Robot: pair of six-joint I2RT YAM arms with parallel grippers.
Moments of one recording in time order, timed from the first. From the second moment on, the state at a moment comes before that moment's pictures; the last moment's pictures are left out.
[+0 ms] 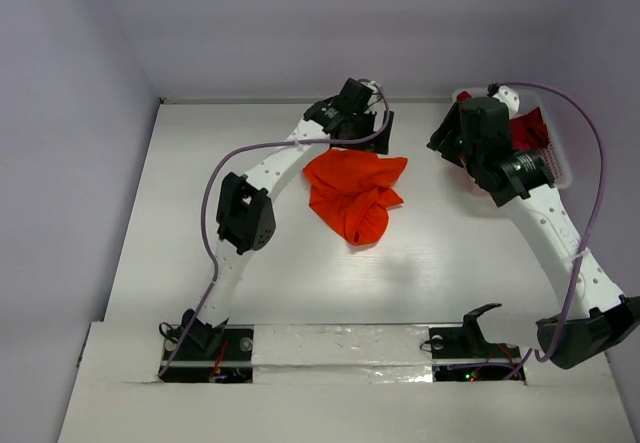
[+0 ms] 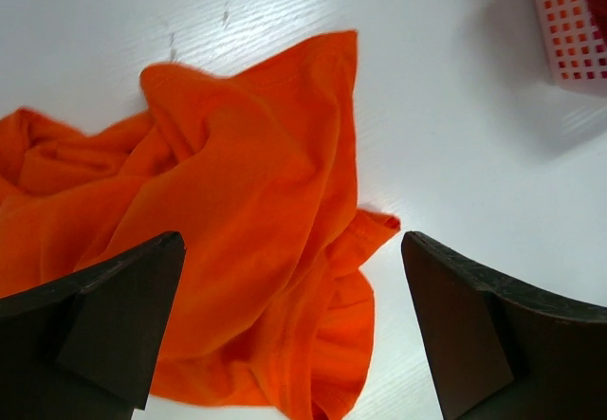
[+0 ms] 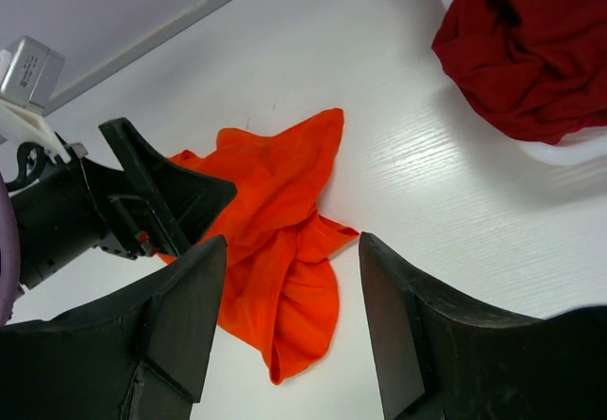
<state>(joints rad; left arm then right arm) -0.68 2.28 2.27 -0.78 0.08 -0.38 0.37 1.23 1.45 -0.75 0.43 0.68</state>
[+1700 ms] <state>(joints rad) -0.70 2.50 2.22 -0.57 0.18 -0.34 0.36 1.18 1.33 -0.78 0.39 0.70</state>
